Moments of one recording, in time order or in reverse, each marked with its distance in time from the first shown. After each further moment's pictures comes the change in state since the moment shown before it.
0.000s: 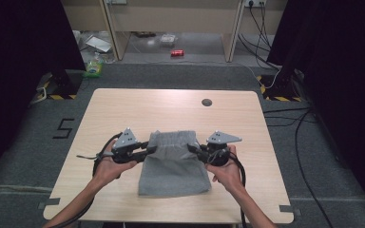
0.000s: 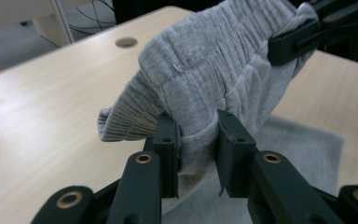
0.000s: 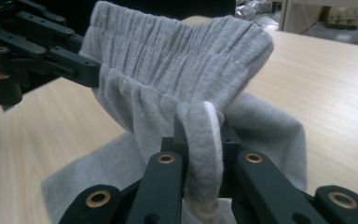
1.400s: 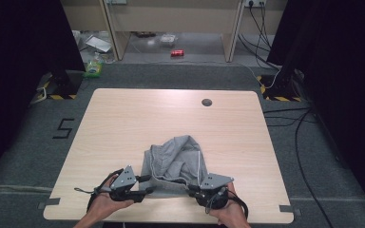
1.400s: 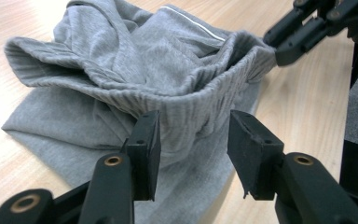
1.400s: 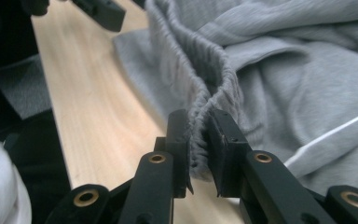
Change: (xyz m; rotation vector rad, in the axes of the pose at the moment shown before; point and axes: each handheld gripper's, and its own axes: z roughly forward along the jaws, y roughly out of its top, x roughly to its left) left arm -0.055 -0.070 -0.017 0.075 -0.115 0.031; right arm 0.059 -0.085 -0.023 0.218 0.094 -0.165
